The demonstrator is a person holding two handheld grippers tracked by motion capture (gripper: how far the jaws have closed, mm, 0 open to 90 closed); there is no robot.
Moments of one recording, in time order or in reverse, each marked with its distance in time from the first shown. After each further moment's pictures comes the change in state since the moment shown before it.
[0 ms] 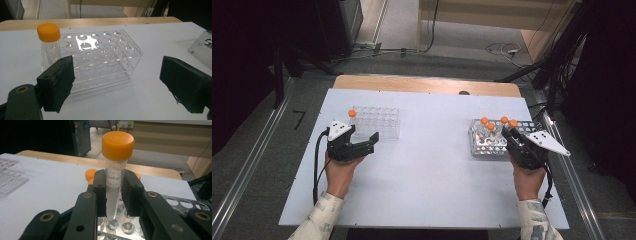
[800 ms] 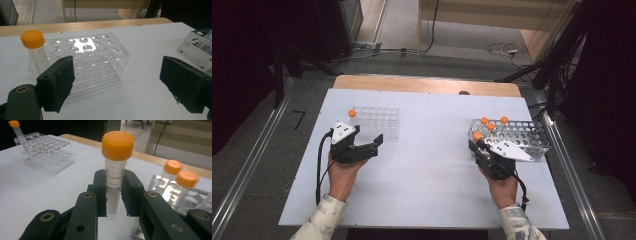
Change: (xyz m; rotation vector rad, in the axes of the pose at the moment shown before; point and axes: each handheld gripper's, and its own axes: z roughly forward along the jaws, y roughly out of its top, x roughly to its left) left arm -0.017 0.001 -0.004 -0.015 -0.041 0.035; right arm 0.075 -0.014 0.010 0.067 0.205 -0.110
